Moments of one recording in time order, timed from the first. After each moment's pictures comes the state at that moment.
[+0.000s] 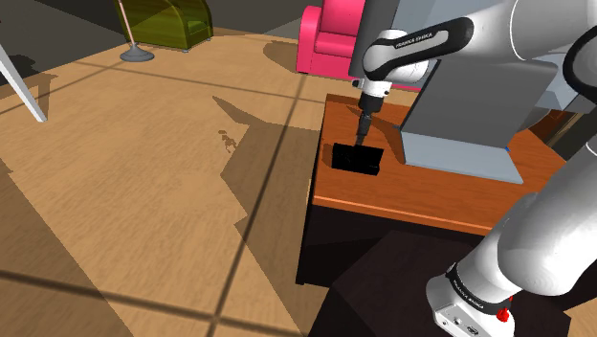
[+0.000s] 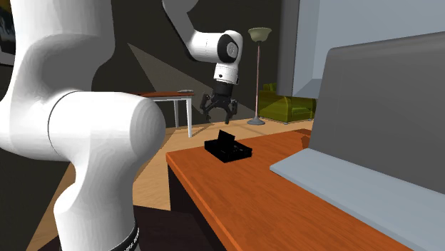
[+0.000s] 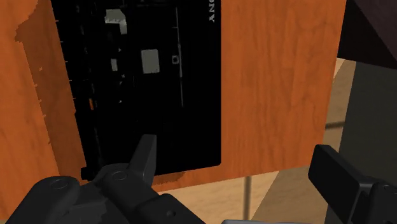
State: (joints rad) arm 0.09 0.03 -0.32 -2.10 0.17 1.98 -0.93
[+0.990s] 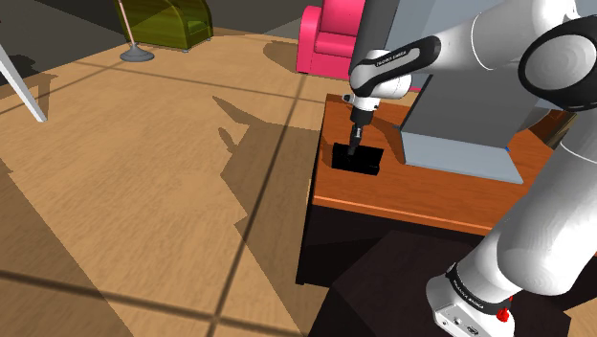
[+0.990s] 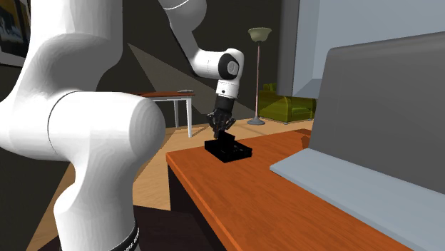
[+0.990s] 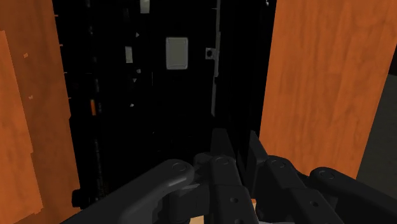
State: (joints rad) arm 0.08 0.17 -0.32 -2.08 0.23 2.07 -1.04
